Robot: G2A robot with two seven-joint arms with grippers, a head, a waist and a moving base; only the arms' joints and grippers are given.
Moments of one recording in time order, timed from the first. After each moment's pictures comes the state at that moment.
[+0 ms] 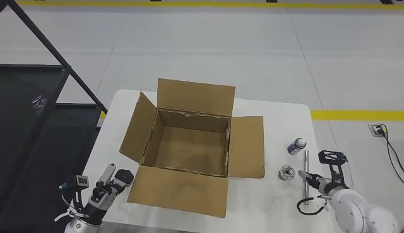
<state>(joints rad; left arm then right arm) 1.71 -1.18 -1.73 -1.82 -0.42 -0.40 -0.47 -1.38 -1.30 1.76 -1.80 -1.30 0.04 0.93</state>
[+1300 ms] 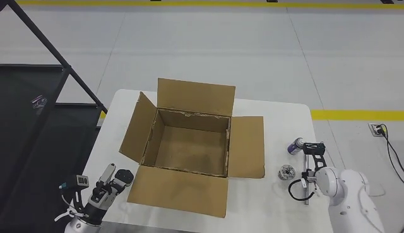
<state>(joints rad) 1.71 -1.18 -1.73 -1.82 -0.42 -0.40 -0.47 -1.08 -1.27 1.62 -1.44 -1.40 0.03 1.19</state>
